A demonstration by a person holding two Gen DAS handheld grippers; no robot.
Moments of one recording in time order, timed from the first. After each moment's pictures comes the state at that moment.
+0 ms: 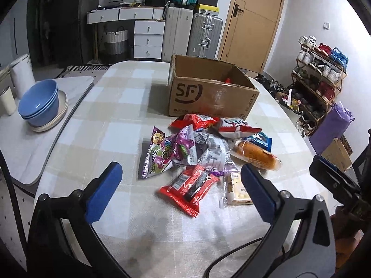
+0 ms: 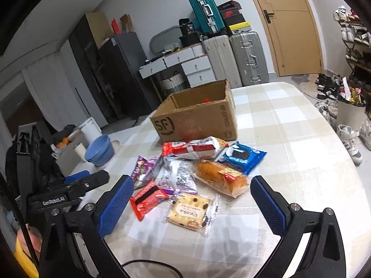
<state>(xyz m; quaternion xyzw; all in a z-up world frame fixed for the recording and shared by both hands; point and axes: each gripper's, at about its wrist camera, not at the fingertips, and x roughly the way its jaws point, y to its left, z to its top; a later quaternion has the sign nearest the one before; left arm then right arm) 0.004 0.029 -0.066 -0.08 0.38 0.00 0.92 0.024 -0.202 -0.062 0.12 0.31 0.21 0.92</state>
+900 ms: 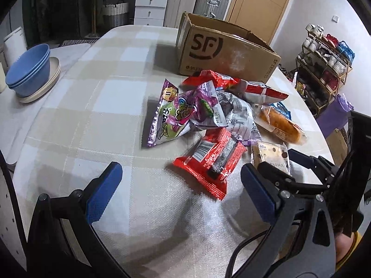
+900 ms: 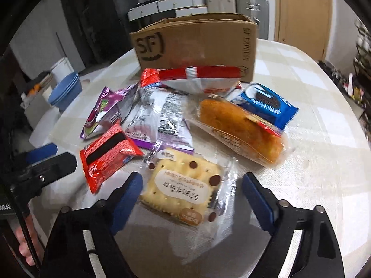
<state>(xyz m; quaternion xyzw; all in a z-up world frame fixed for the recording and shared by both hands) 0.026 0.048 -0.141 -0.11 0.44 -0.01 0.89 0.075 -0.116 -0.152 -0.02 0.44 0.17 0.88</state>
